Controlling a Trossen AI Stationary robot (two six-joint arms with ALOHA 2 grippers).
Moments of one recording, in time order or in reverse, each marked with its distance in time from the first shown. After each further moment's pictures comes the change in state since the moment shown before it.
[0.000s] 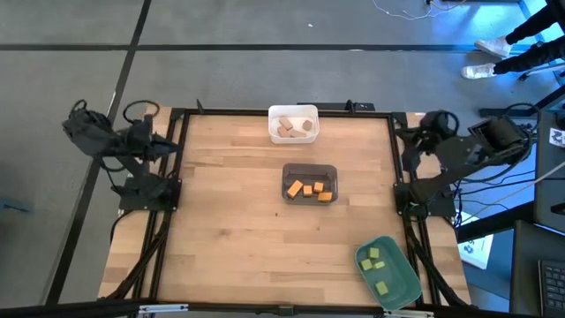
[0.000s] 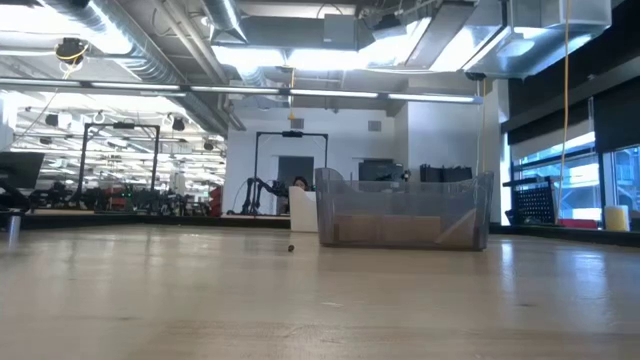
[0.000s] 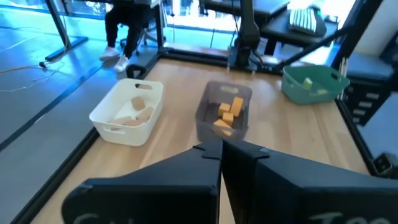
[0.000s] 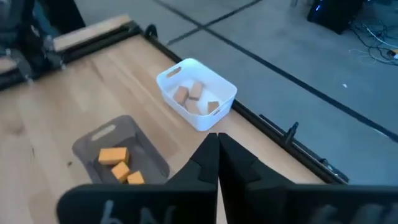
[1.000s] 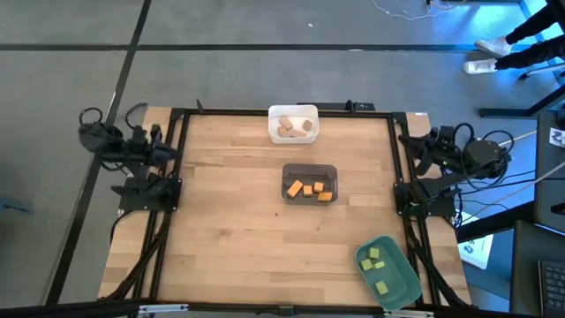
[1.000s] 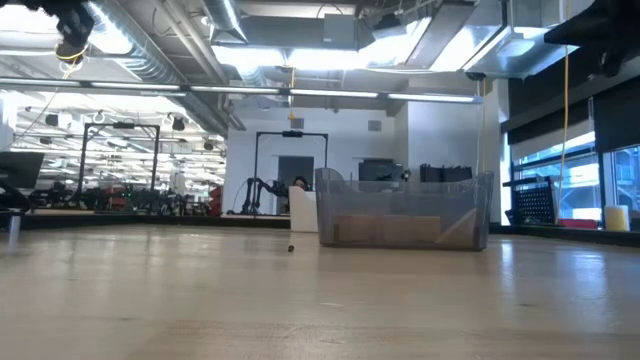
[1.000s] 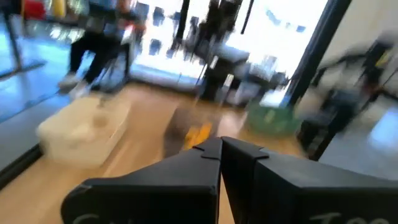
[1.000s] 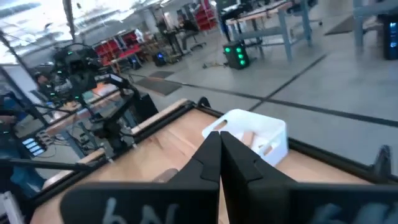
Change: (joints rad) left arm -0.001 -0.392 -0.342 0.281 0.054 0.109; right arm 0.000 -0.856 -0.801 0.739 0.033 -0.311
